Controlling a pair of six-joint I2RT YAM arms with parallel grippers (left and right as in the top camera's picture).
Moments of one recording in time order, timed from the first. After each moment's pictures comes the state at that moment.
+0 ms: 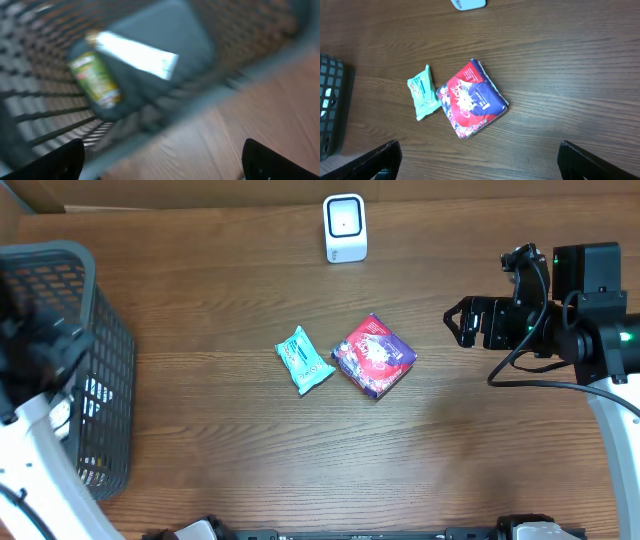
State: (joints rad) left arm 0.49 1.42 2.00 -1.67 -0.26 -0.66; right arm 0.06 1.34 1.47 -1.11 -0.38 0.12
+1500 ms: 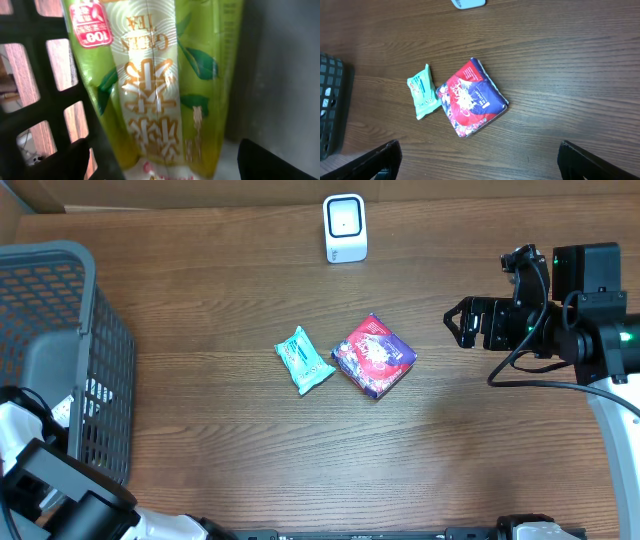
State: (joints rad) left arm 0.94 1.76 1.15 -1.04 -0.22 -0.73; right arm 0.06 1.34 1.47 -1.12 -0.38 0.12
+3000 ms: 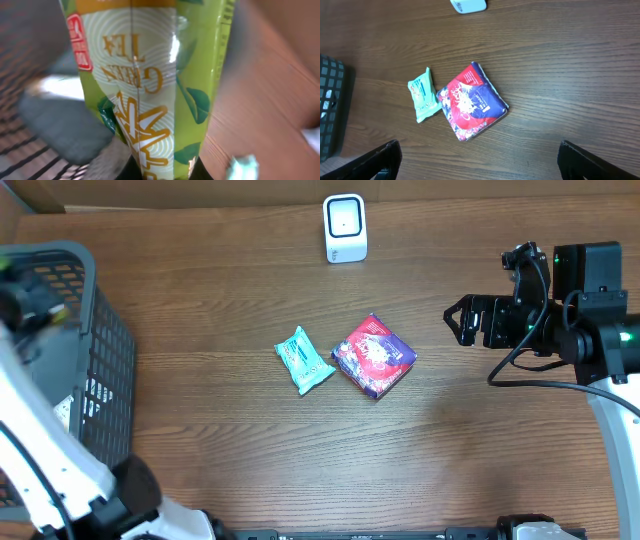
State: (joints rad) left arm 0.48 1.75 2.41 -1.69 0.01 -0.32; right arm 0.06 1.34 1.47 -1.10 -0.38 0.12
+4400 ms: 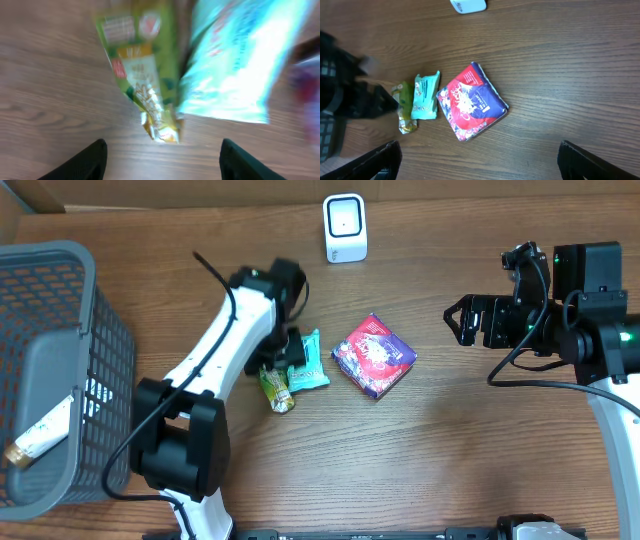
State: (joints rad) left arm -0.32 1.92 1.61 -1.33 -0.04 -0.56; right arm 0.06 1.34 1.47 -1.10 -0.38 0.12
